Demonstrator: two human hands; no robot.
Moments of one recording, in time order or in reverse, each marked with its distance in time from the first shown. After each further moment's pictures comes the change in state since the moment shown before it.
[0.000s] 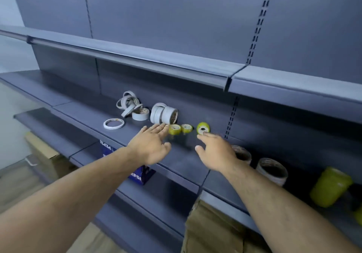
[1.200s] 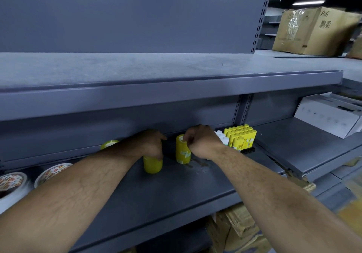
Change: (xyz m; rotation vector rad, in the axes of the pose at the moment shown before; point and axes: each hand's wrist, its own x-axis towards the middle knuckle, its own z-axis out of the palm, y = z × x) left_hand 0.095 0.586 0.097 0.038 -0.379 0.746; right_hand -0.284 0.407 -0.174 0.111 0.225 0.756
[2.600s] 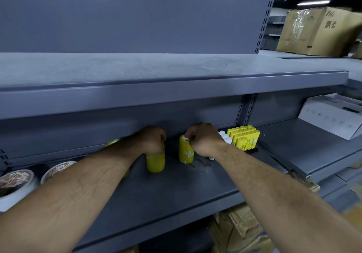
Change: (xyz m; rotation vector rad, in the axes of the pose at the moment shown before) left_hand -0.002 -0.013 -0.002 -0.094 0.098 0.021; right_hand 0.006 -0.002 0.000 -0.041 0.032 -0.031
